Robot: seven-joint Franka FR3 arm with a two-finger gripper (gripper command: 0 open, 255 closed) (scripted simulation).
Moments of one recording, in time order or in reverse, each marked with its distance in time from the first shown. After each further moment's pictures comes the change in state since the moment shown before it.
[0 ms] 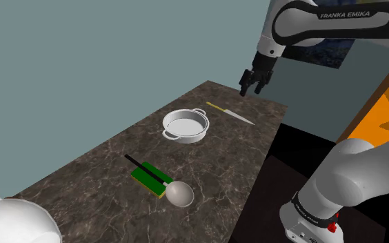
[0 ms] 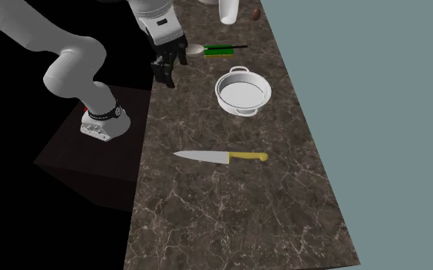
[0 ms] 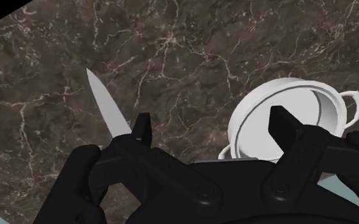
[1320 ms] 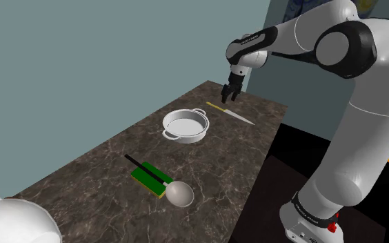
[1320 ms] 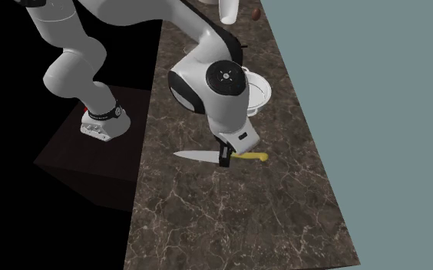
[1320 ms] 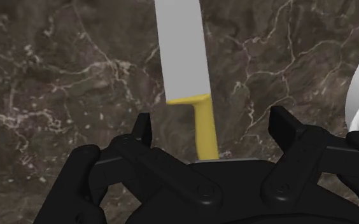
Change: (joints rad) arm -0.002 0.810 -0.221 0.426 0.248 0.220 -0.545
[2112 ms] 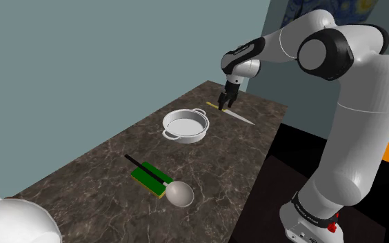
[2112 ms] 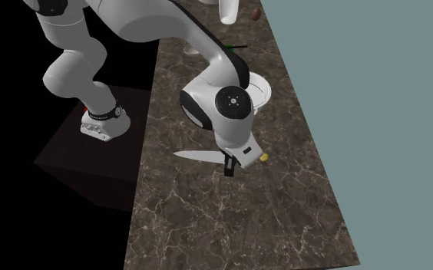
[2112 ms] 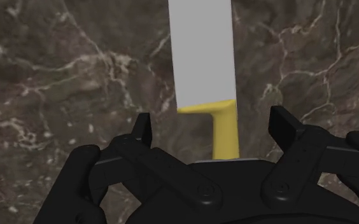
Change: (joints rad) arm -0.013 0.112 0.017 0.010 0.061 0.080 -0.060
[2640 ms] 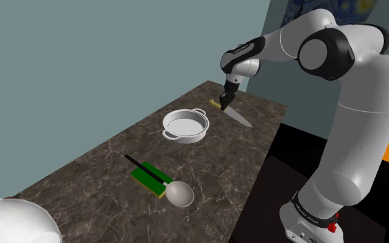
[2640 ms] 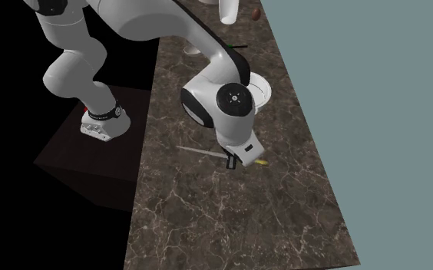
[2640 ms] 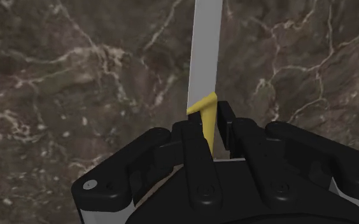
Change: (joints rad) arm 0.003 -0.004 0.004 0.006 0.002 -0.003 0.001
